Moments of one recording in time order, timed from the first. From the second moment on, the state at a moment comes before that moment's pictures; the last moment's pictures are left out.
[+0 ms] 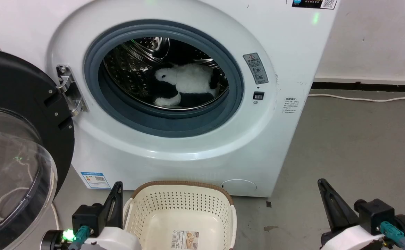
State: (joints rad) left arm 0.03 0.06 -0.02 0.06 -0.05 -0.02 -0.08; right arm 0.05 -0.05 0.00 0.02 0.03 0.13 -0.08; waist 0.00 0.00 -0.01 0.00
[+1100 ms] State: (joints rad) left arm 0.02 0.05 -0.01 0.01 -0.01 -0.01 -0.01; right arm 0.01 -0.05 0.00 0.01 0.01 0.13 -0.01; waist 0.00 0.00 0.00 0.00
